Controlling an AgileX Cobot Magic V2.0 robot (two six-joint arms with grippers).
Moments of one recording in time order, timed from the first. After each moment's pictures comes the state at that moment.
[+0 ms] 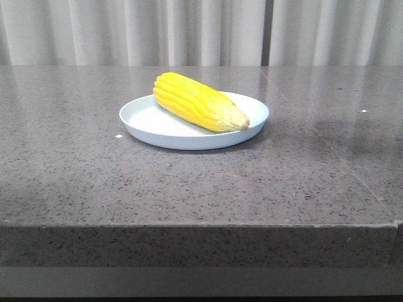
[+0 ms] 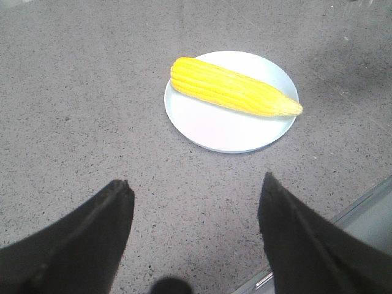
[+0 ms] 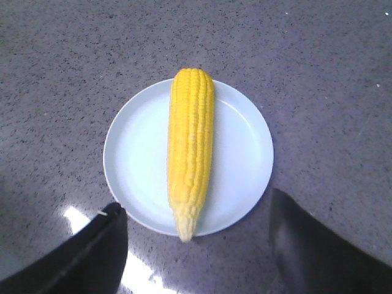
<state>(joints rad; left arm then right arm) -0.65 0.76 -1.02 0.12 0.91 -0.08 0.55 1.33 -1.49 0.05 0.97 0.02</state>
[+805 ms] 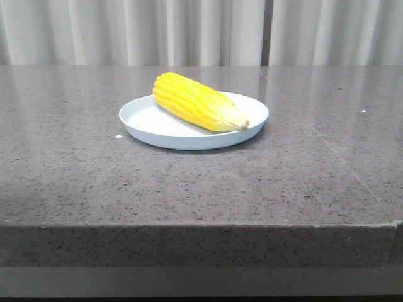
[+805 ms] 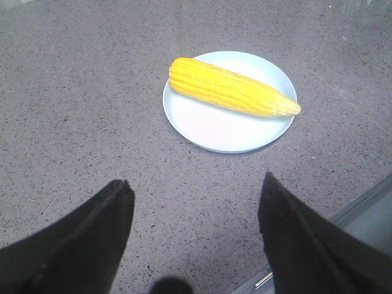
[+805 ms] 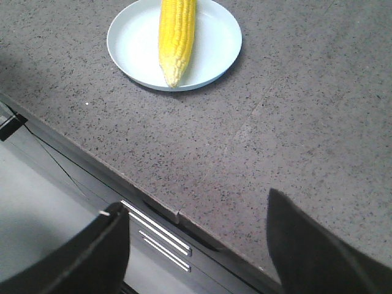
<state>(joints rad) -0.65 0.76 -1.02 0.12 0.91 -0.08 0.55 0.53 -0.90 0.01 1.04 0.02</state>
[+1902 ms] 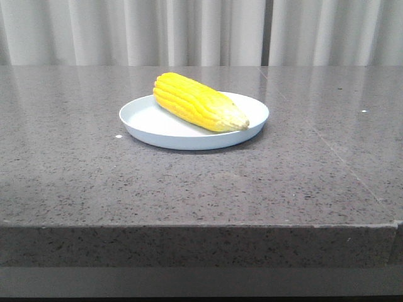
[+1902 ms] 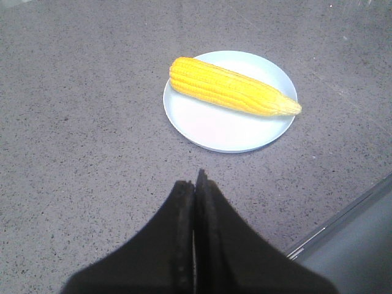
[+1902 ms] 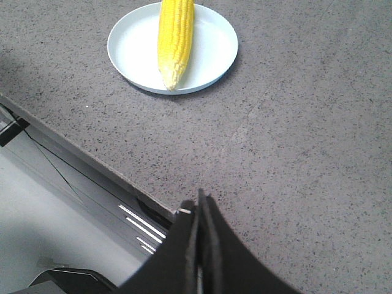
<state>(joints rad) -0.65 0.76 -1.02 0.12 0.91 -0.08 0.55 0.49 -0.90 0.00 1.05 0.02</state>
